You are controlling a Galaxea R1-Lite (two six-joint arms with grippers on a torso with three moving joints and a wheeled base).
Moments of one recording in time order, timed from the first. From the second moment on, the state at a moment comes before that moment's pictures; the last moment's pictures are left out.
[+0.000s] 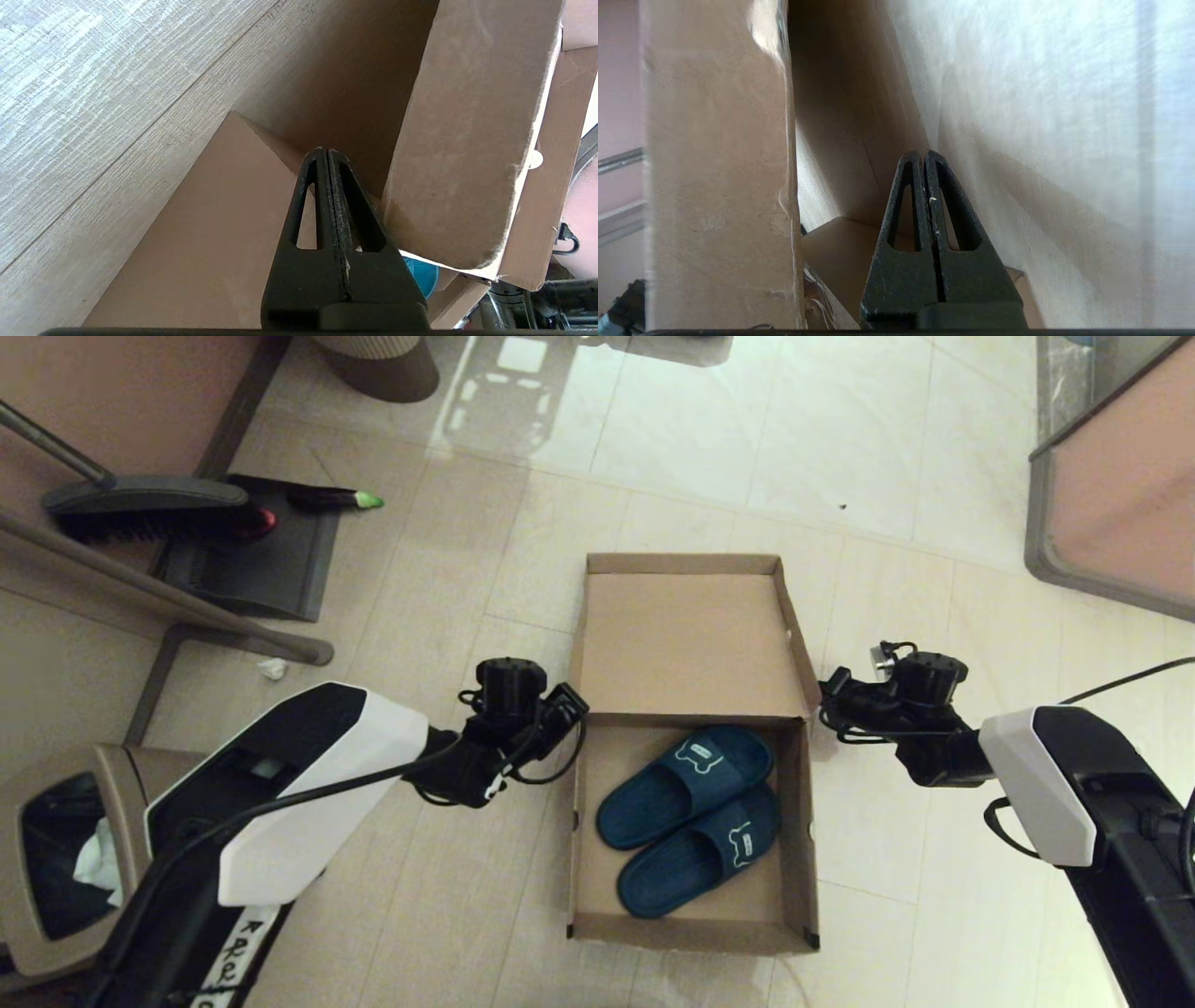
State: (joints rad) left arm -0.45 2.53 -1.69 -0.61 -0.01 -0.91; right arm -0.10 2.77 -1.98 -0.78 0.72 0.96
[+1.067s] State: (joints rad) left arm -0.49 2.54 -1.70 -0.60 -0.02 -0.91; right arm -0.12 2.79 -1.98 -0.96 0.72 1.12
